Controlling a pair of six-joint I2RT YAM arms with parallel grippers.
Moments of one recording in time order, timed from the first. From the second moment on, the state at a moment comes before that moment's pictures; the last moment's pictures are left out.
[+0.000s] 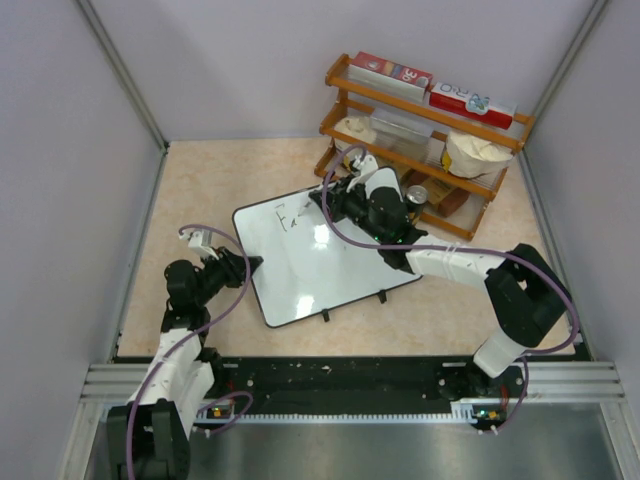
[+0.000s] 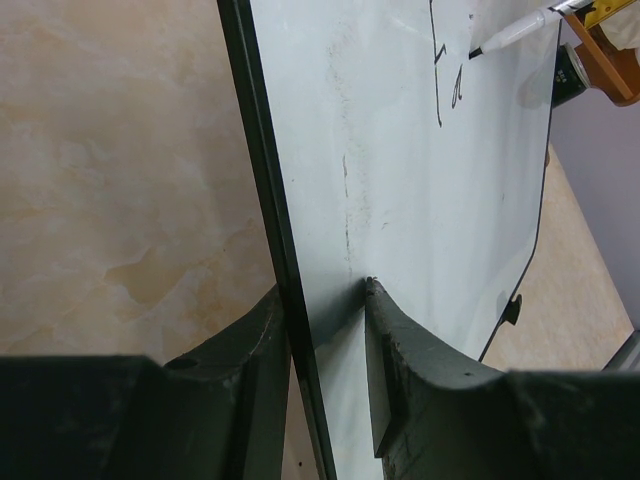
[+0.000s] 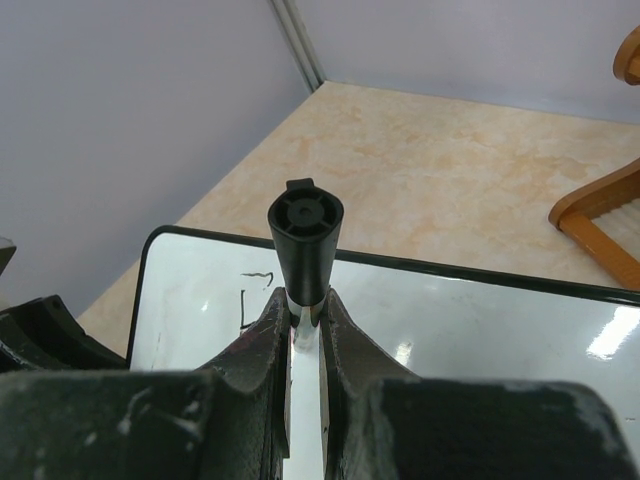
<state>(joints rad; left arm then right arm) 0.09 0.76 0.17 0.36 0.64 -0.52 0.75 1.63 1.00 0.66 -0.03 0.37</state>
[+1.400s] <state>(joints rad) 0.09 0.76 0.17 0.36 0.64 -0.52 0.75 1.57 1.04 0.66 -0.04 0.41</state>
